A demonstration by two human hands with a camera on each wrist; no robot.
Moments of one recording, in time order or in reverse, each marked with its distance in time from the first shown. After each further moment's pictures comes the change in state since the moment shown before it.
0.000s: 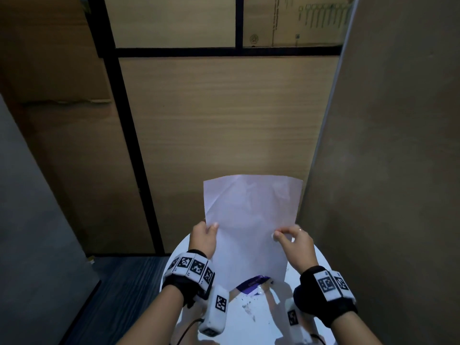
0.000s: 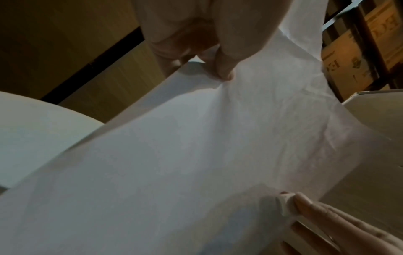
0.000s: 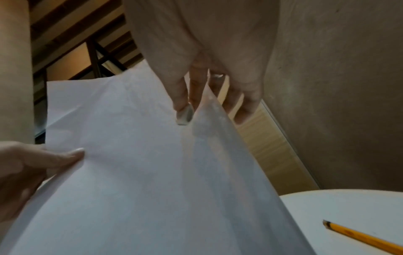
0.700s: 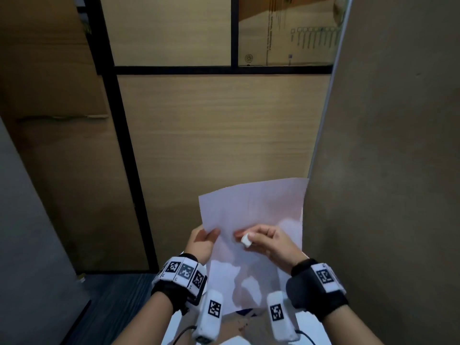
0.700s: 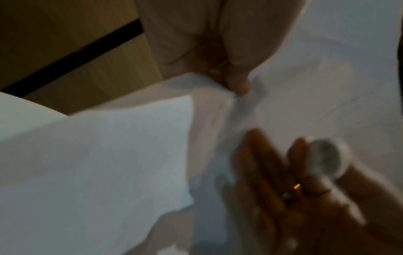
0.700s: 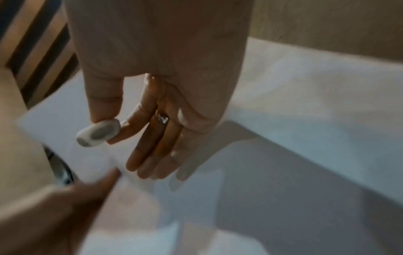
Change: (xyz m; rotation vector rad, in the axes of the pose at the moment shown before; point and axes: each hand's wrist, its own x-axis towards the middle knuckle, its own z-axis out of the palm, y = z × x) left_hand 0.024 0.014 -0.002 -0.157 -0.150 0.067; right_hand 0.017 -0.050 0.008 0.687 -0.595 -0.008
